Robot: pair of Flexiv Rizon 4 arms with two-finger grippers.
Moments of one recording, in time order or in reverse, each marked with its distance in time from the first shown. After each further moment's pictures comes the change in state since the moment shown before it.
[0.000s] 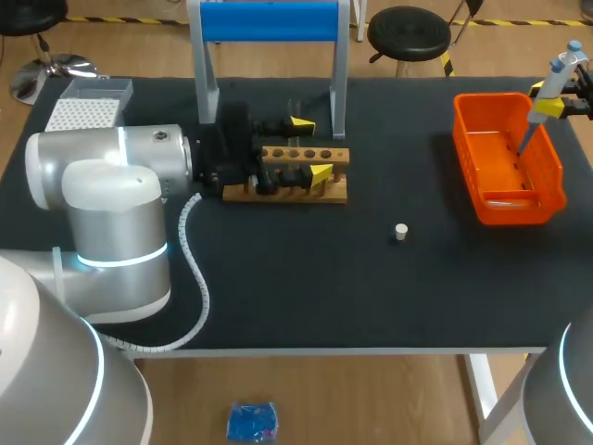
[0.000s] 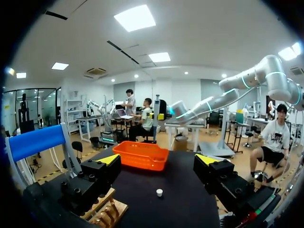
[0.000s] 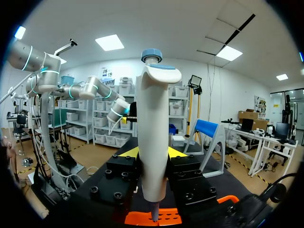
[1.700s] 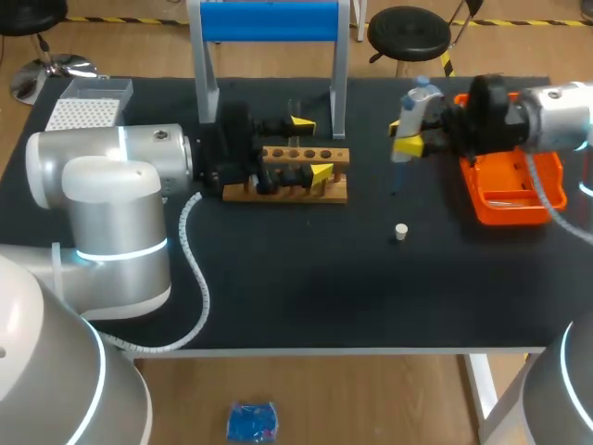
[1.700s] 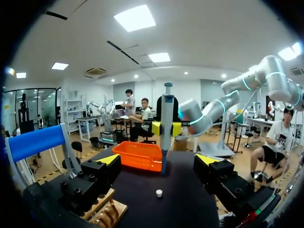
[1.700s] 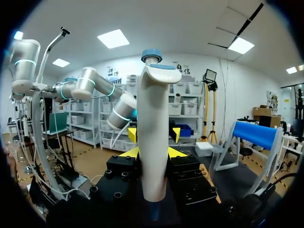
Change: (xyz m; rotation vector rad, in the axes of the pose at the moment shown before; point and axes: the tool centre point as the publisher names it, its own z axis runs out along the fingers) left arm 0.001 -0.003 0.001 0.003 0.004 -0.001; right arm 0.076 0.005 0.241 0.000 0.094 0.036
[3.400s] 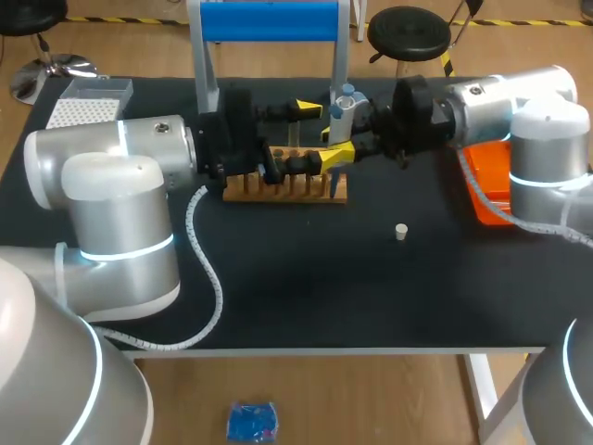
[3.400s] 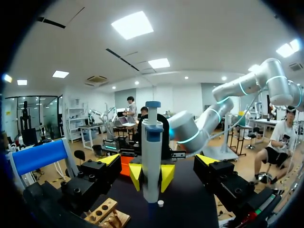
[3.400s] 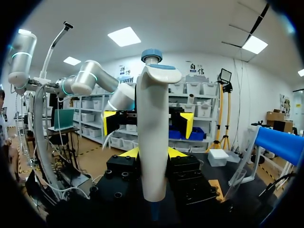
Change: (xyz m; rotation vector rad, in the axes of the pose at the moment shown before) left arm 0.007 -0.034 0.003 0.051 -0.025 0.036; right arm -0.010 -0.004 0.094 -0.010 0.129 -0.042
